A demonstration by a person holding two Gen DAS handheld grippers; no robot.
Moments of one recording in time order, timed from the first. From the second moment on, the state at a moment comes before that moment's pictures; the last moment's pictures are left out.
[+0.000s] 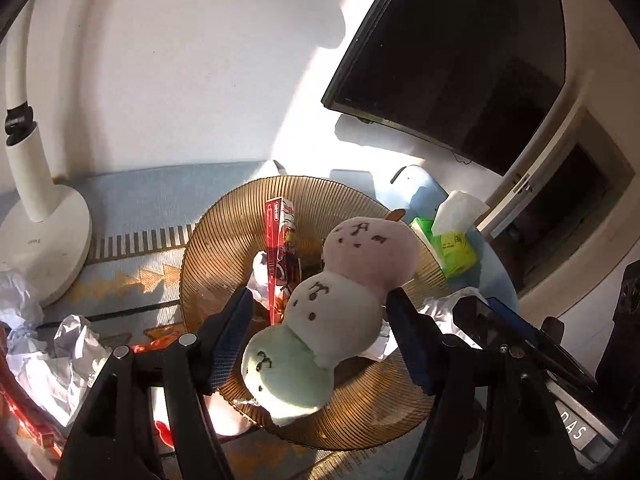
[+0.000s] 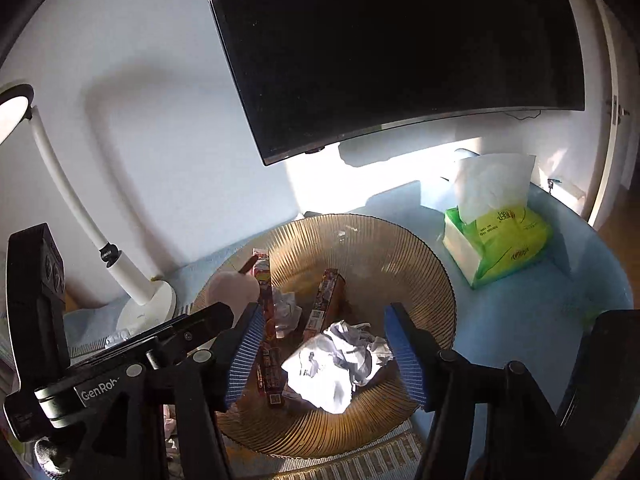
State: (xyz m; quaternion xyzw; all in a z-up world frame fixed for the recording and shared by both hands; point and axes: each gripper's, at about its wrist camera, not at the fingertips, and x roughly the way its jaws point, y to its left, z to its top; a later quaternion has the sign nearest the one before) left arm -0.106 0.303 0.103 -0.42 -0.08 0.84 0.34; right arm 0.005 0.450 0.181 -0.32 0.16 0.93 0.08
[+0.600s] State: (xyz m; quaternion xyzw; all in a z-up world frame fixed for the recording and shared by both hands) left arm 0.002 0.195 0.148 -0.33 -0.01 0.92 0.21; right arm 0.074 0.339 0.183 -0.32 0.09 0.94 -0.01
